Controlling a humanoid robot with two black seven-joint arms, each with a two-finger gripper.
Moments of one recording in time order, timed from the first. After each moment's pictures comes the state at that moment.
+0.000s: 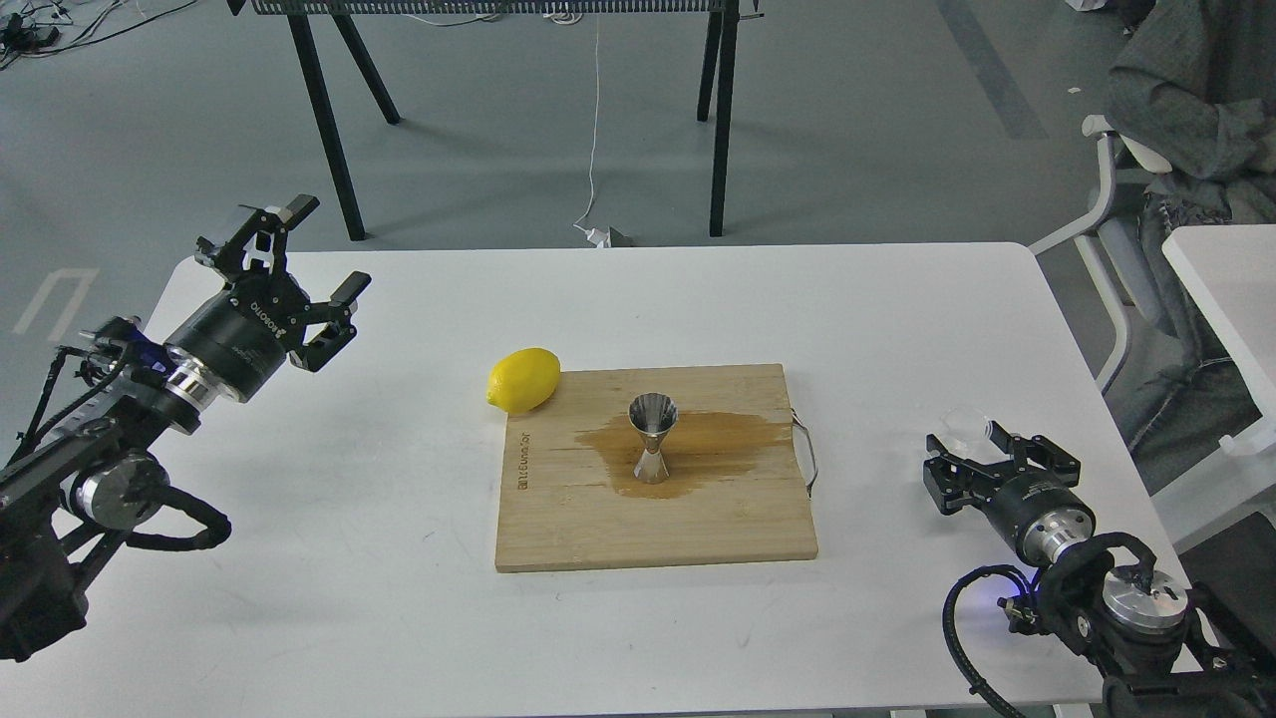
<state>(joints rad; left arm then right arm) -0.48 0.54 -0.81 -0.90 0.46 -0.49 -0.49 0.14 -0.20 1.32 0.89 0.38 0.11 -0.16</state>
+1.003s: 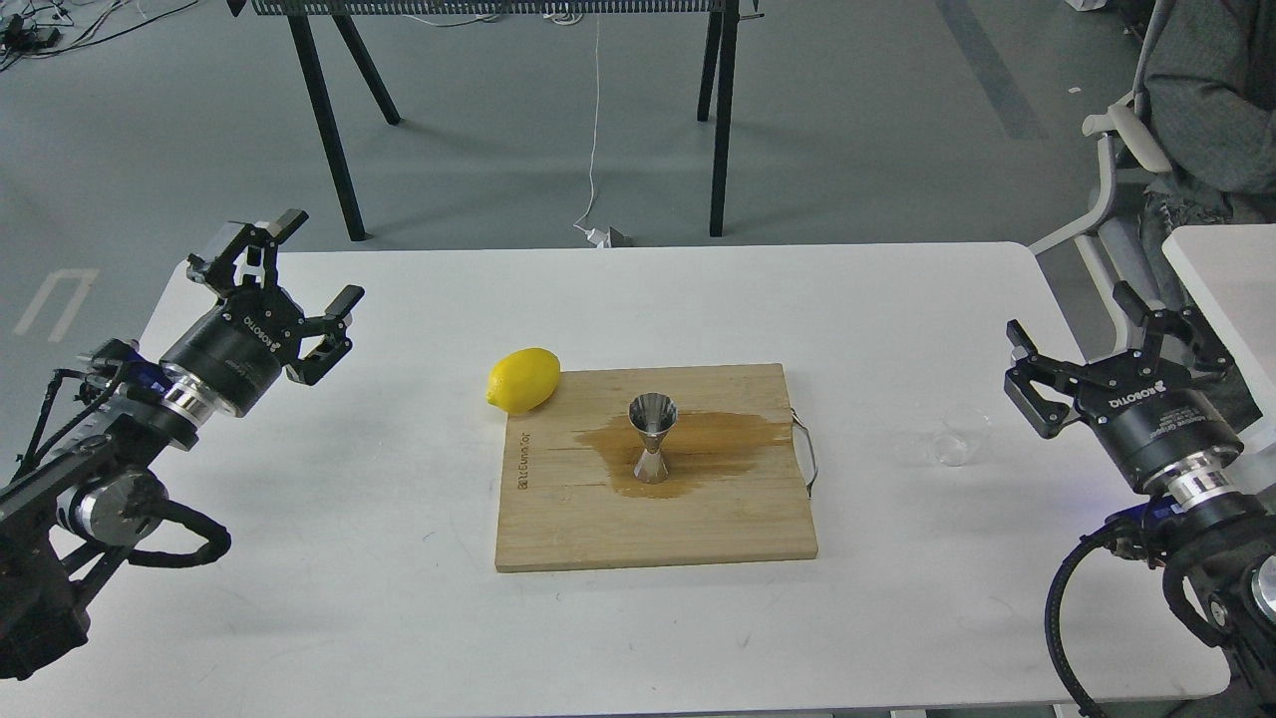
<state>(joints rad) -0.44 0.54 -0.82 -0.90 0.39 -0.49 -0.49 -0.03 -0.39 1.50 1.43 0.28 0.24 -0.15</state>
